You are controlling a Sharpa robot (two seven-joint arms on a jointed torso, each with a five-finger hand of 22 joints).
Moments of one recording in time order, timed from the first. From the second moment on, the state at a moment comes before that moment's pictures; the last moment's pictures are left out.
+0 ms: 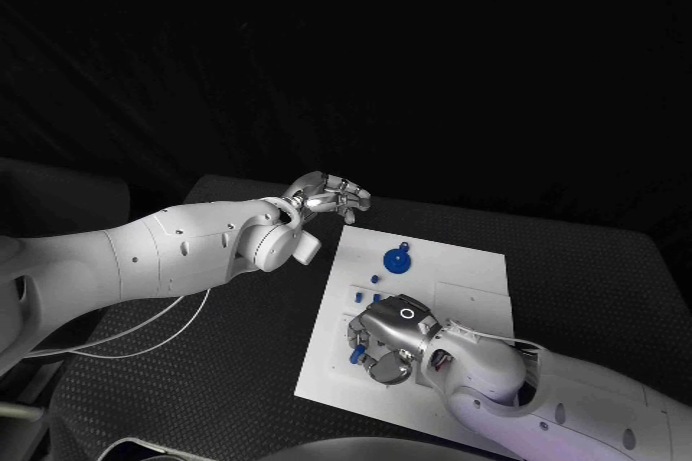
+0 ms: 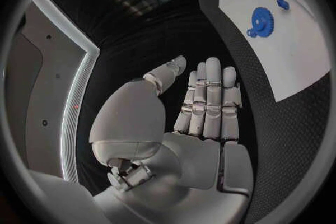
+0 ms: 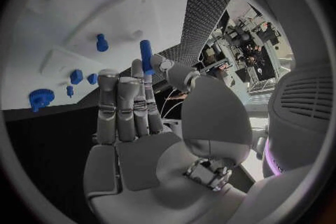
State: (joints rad) left arm 1.19 -0.76 -0.11 1.29 -0.27 -0.26 0.28; left_hand 1.13 -0.13 0.57 -0.21 0.08 0.89 0.16 0.28 0.50 1.16 0.10 0.21 0.26 1.06 0.00 0.86 0.46 0.02 0.82 -0.09 0.67 1.26; right arm 0.95 -0.54 -0.13 1.59 -1.88 -0.29 -0.14; right_hand 1.13 -0.21 0.89 -0.21 0.04 1.05 0.10 0.40 0.44 1.33 0.03 0.16 0.20 1.28 -0.07 1.13 0.82 0.19 1.21 -0.03 0.86 1.31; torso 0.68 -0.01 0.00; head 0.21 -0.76
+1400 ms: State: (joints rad) left arm 1.19 -0.76 -0.11 1.29 -0.27 -0.26 0.28; left_hand 1.13 -0.13 0.57 -0.20 0.08 0.88 0.16 0.28 0.50 1.15 0.10 0.21 0.26 1.06 0.00 0.86 0.46 0.01 0.83 -0.10 0.66 1.26; right arm 0.95 -0.53 -0.14 1.57 -1.96 -0.25 -0.14; right_hand 1.13 -0.20 0.89 -0.23 0.05 1.05 0.10 0.40 0.44 1.33 0.03 0.16 0.20 1.29 -0.07 1.13 0.82 0.19 1.21 -0.02 0.86 1.31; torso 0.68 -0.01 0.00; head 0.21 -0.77
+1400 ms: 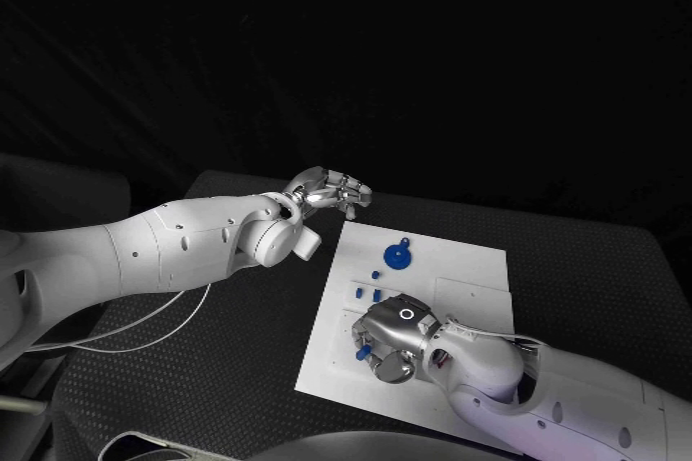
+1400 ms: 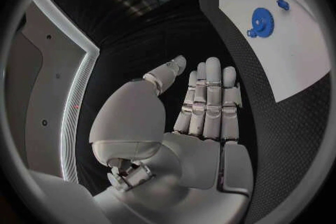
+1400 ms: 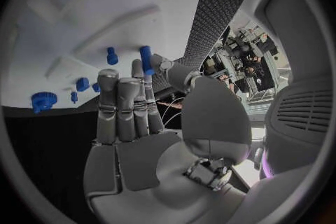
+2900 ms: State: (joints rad) left arm 1.19 -0.76 -0.11 1.29 -0.27 -0.26 0.28; left_hand 1.14 -0.13 0.57 -0.20 0.08 0.88 0.16 0.28 0.50 1.15 0.10 0.21 0.26 1.06 0.00 0.86 0.46 0.01 0.83 -0.10 0.66 1.26; right arm 0.95 -0.55 -0.16 1.59 -1.95 -0.31 -0.15; right_hand 1.05 -0.30 0.70 -0.28 0.08 0.89 0.18 0.31 0.40 1.16 0.09 0.07 0.14 1.23 -0.01 1.11 0.83 0.18 1.16 -0.01 0.85 1.31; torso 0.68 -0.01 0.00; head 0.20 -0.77
